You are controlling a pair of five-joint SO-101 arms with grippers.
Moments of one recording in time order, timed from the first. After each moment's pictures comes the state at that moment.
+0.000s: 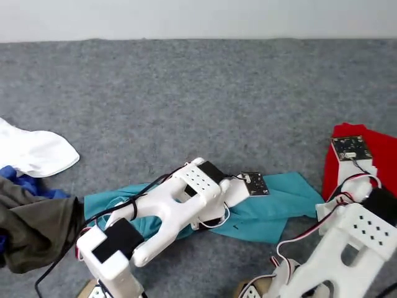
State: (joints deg) left arm 39.7 13.6 24.2 76.4 -20.0; right arm 33.8 -43.3 39.9 90.4 38.2
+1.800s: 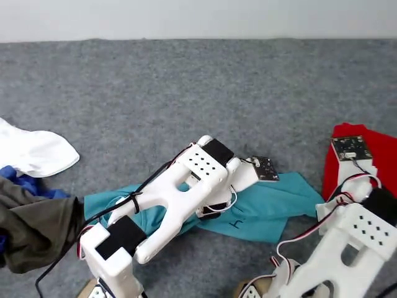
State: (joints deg) left arm 39.3 13.9 7.2 93.0 -22.5; right arm 33.8 -43.3 39.9 90.4 38.2
